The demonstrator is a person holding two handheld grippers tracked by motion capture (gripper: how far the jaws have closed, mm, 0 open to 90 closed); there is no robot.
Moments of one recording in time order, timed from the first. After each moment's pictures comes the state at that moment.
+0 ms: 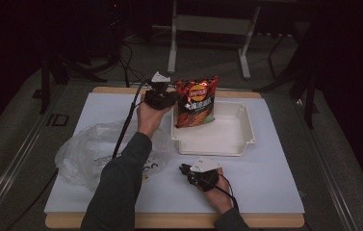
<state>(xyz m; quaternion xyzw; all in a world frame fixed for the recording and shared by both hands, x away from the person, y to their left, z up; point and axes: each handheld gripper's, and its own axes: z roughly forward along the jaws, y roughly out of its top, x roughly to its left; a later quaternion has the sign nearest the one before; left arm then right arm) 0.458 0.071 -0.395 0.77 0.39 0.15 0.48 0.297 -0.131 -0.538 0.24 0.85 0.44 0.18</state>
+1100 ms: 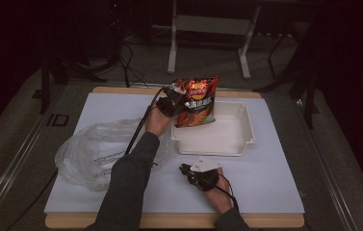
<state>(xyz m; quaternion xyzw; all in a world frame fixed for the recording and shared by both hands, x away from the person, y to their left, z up) 0.489 0.039 -0.444 0.84 0.39 0.17 0.34 0.297 -0.131 -0.538 0.24 0.85 0.44 0.18</state>
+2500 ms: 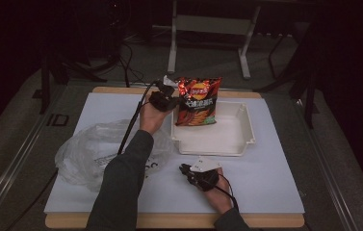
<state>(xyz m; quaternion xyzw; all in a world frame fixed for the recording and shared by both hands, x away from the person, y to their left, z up) 0.473 0.064 -0.410 0.81 0.39 0.17 0.41 0.297 -0.130 -0.538 0.24 0.85 0.44 0.18</state>
